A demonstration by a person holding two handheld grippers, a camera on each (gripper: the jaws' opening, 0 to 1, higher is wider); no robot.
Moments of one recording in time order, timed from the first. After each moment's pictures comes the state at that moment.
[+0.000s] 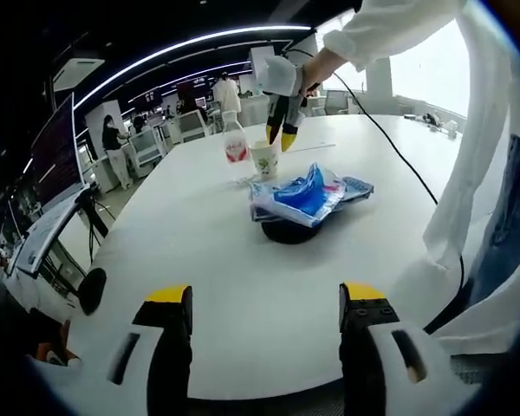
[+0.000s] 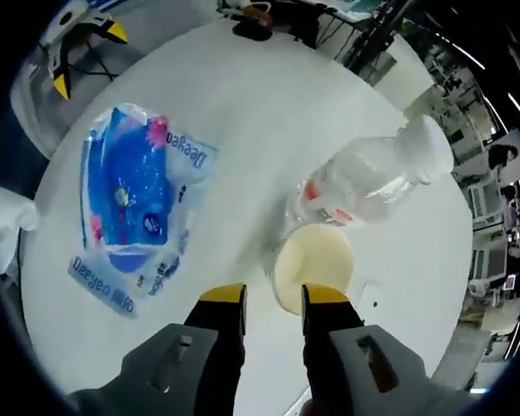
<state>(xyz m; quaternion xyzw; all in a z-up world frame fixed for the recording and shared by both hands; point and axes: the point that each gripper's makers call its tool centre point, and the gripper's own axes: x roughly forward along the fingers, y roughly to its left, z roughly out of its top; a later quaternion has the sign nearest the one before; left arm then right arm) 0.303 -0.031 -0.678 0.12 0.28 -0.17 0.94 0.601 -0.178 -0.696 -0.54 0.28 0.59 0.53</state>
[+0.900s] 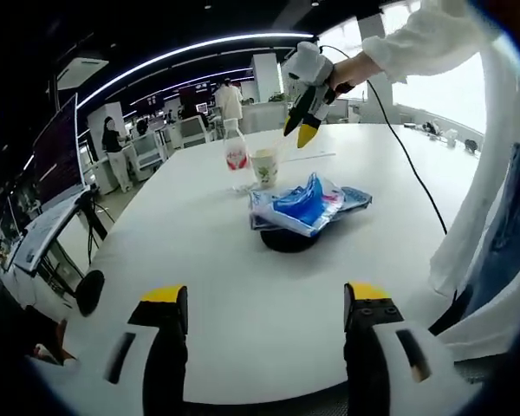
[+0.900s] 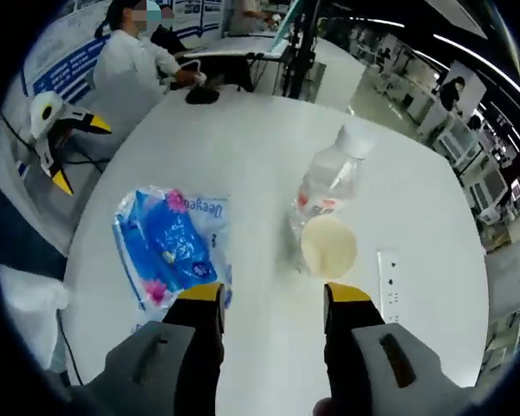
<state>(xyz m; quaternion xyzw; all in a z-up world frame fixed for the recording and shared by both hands) 0.305 -0.035 -0.670 0.11 0.26 -0.17 0.94 0.554 -0.197 -0.649 -0.35 0.32 0.56 0.68</state>
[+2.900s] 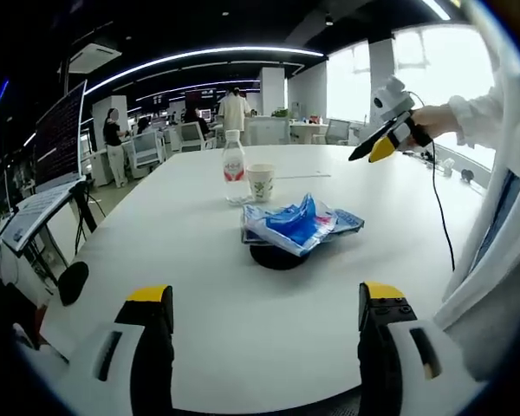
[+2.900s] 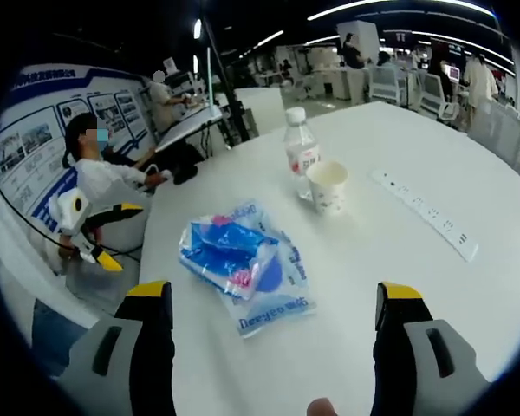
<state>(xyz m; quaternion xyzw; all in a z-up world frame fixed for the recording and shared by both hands) 0.310 -0.049 -0.660 0.04 0.24 -0.18 0.95 0.455 -0.277 -0.638 -0.06 0.36 0.48 0.80</state>
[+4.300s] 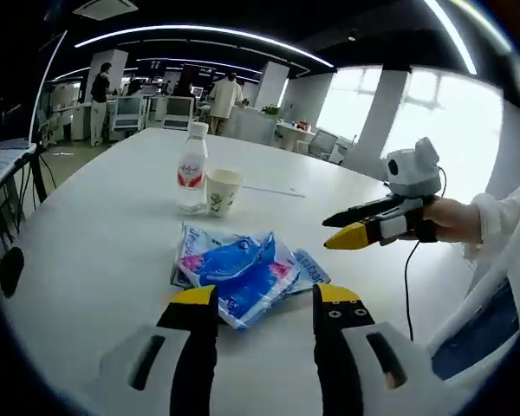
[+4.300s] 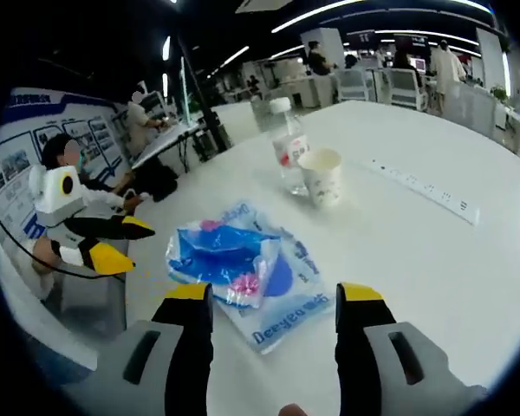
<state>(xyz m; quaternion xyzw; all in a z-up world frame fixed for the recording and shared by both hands) 0.378 -0.132 -0.656 -0.08 0.29 -0.23 0.93 0.442 -0.247 -0.674 -0.02 0.35 0.41 0.85</state>
